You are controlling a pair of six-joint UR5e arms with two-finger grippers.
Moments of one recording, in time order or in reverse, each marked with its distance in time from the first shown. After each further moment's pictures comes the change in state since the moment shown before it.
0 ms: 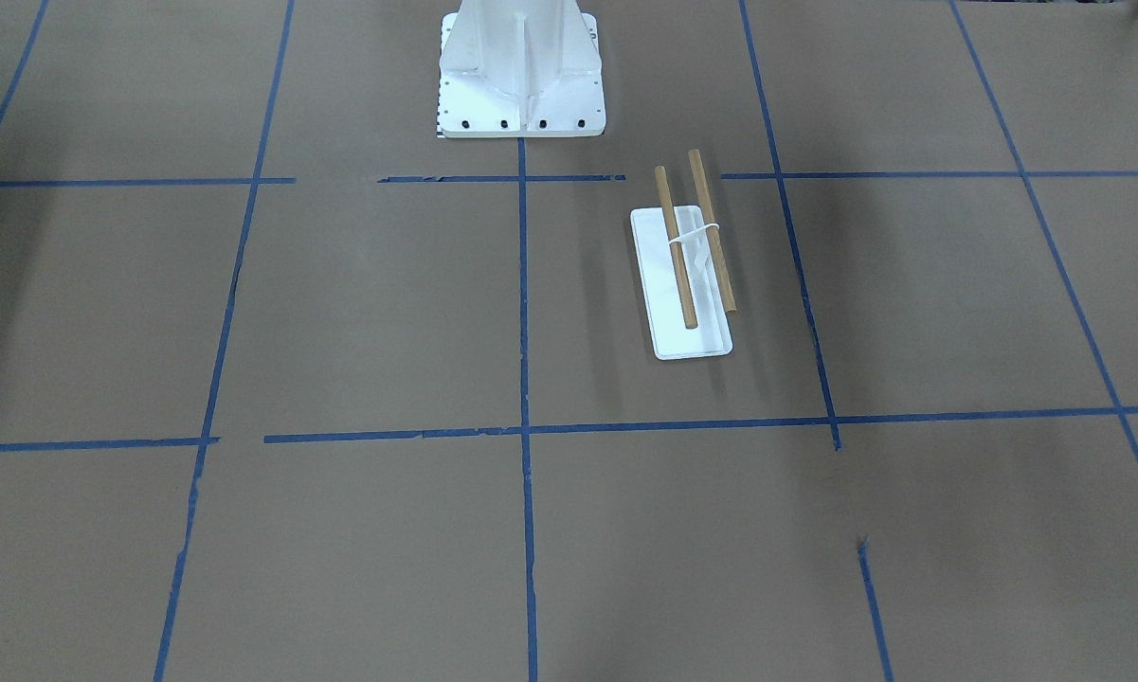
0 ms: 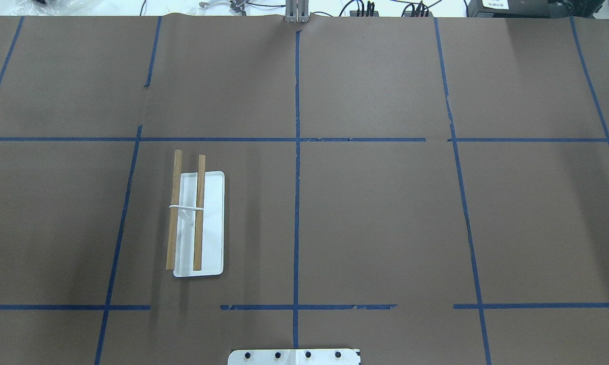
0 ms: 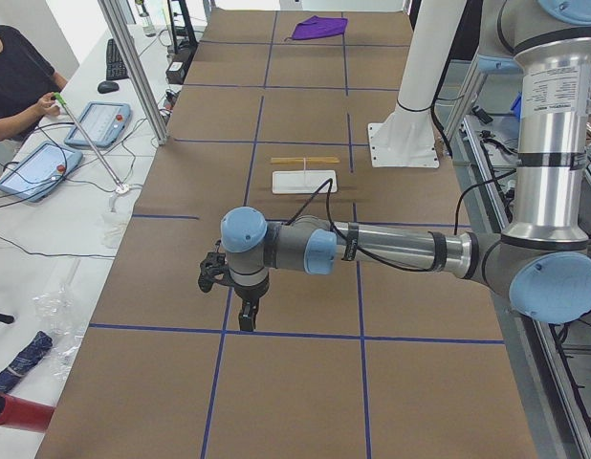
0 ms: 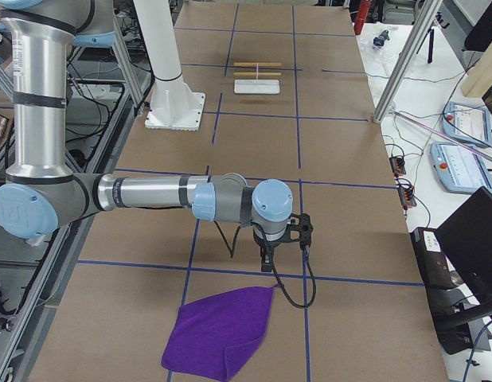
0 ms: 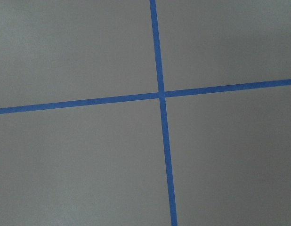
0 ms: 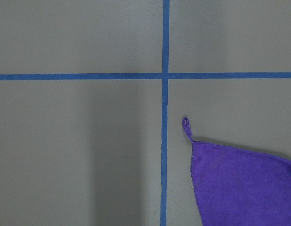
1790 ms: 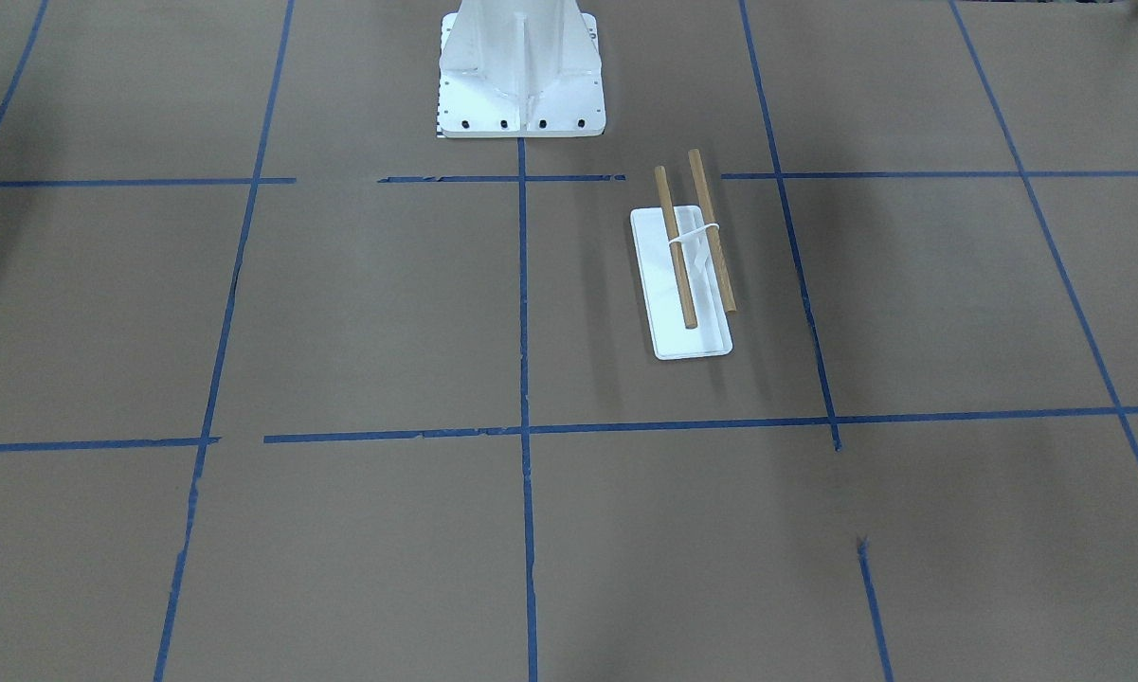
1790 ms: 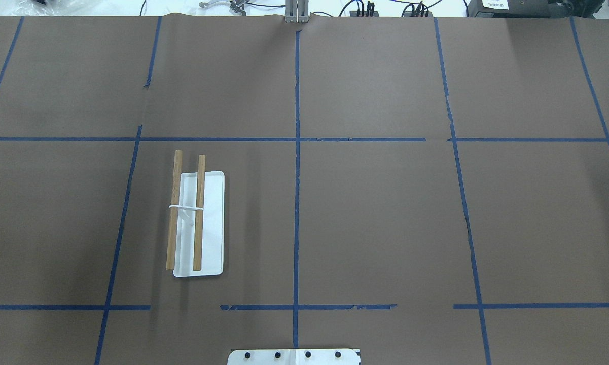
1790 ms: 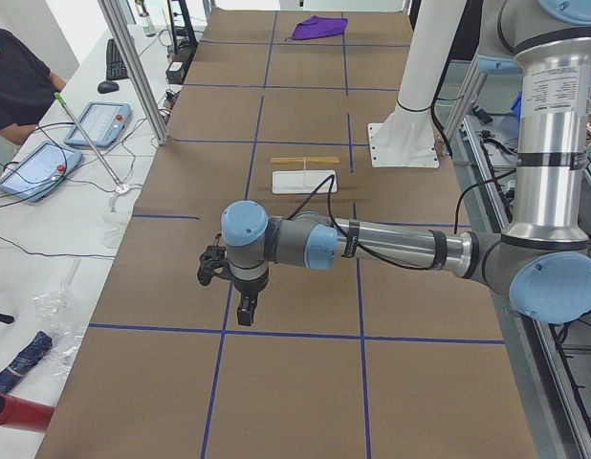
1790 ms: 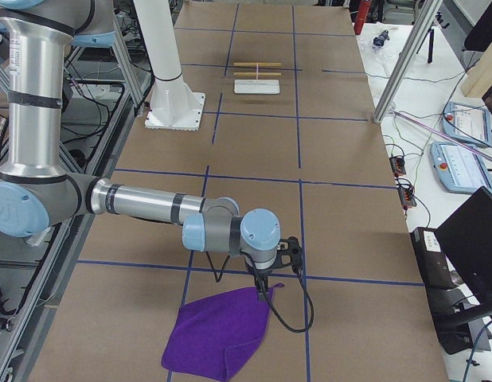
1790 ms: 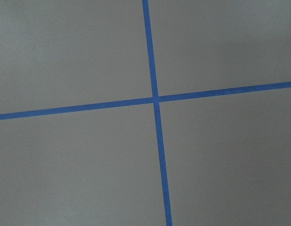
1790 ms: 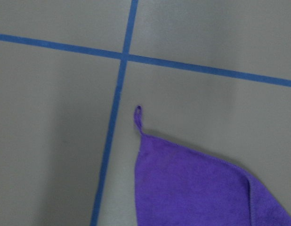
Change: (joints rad) left arm -0.001 0.000 -0.023 -0.003 -0.006 0.000; right arm -0.001 -0.063 -0.188 0.303 -0.086 -0.137
